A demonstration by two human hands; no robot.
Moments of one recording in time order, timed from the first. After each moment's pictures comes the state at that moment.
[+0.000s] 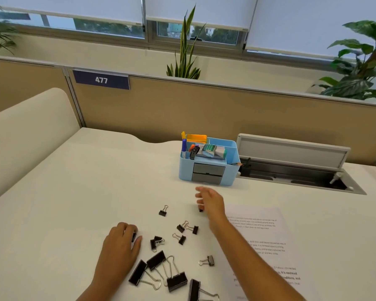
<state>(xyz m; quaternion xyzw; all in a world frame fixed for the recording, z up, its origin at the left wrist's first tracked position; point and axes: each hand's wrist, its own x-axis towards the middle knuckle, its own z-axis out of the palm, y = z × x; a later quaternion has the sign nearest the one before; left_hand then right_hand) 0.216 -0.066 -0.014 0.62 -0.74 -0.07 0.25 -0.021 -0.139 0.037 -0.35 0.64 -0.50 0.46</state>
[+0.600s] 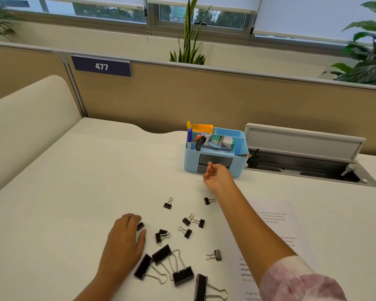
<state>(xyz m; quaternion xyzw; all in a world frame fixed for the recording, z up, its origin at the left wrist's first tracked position) 0.215 -0.066 -0.016 0.63 -0.73 -0.07 0.26 -0.028 -0.210 0.056 0.03 0.48 -0.59 0.65</state>
